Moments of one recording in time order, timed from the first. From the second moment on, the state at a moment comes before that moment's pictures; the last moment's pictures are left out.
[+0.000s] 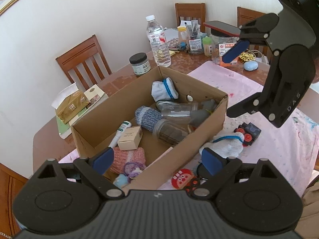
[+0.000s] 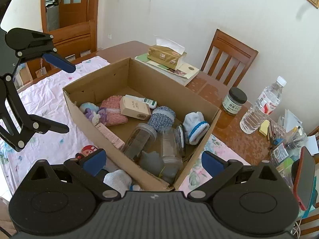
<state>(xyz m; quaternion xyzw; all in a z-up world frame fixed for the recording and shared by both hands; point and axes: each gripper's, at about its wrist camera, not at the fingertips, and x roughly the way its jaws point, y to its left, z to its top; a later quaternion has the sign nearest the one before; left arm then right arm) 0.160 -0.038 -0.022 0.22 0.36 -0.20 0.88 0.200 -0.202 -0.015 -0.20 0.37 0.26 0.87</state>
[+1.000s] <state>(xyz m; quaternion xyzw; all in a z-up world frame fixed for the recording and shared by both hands) 0.139 -0.040 -0.118 0.10 0.44 -0.11 0.88 0.125 -0.237 -0.098 -0.10 0.44 0.16 0.88</state>
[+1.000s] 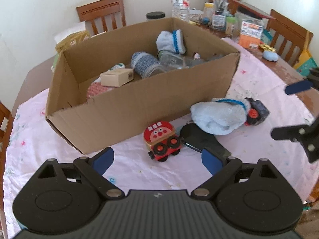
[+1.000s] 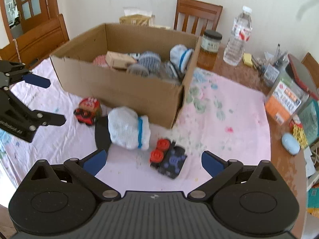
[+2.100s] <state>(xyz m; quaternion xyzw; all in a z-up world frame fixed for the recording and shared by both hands) 0.157 -0.019 -0.163 0.03 0.45 -0.01 0.89 0.115 -0.237 -0.166 -0.07 0.50 0.11 0.86</state>
